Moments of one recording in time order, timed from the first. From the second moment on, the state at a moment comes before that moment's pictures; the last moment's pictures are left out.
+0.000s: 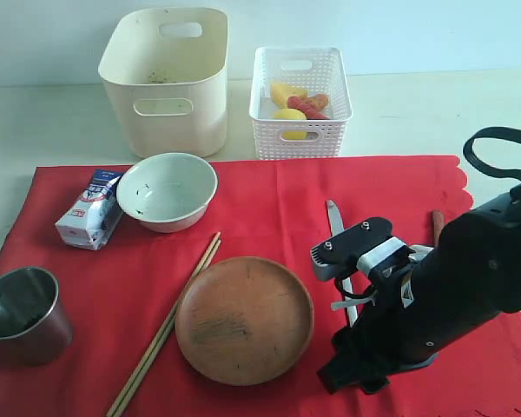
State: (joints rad) left arm 0.00 0.01 0.00 0.02 0.19 0.05; right arm 0.72 1.63 -0.55 0.21 0.38 -0.01
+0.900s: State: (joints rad) left arm 0.00 0.01 0.00 0.02 0.19 0.05; right arm 0.72 1.33 -0.55 0.16 -0.02 -0.02
